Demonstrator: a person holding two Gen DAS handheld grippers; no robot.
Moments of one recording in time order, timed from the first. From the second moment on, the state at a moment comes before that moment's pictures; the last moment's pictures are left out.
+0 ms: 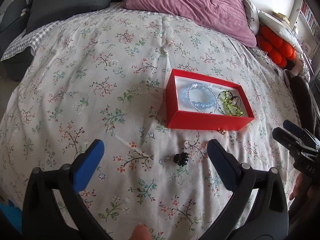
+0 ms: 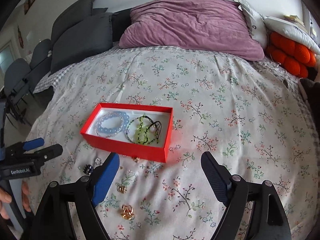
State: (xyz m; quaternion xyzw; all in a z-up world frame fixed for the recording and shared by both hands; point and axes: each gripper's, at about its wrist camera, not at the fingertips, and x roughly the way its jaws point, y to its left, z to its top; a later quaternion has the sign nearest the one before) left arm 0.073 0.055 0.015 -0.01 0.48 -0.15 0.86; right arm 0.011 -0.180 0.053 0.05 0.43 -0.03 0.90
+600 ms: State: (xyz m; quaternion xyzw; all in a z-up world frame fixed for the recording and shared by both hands) left arm 0.037 0.035 -0.054 0.08 0.49 -0.22 0.84; right arm -0.031 -0.152 -0.022 -0.02 0.50 0.06 0.86
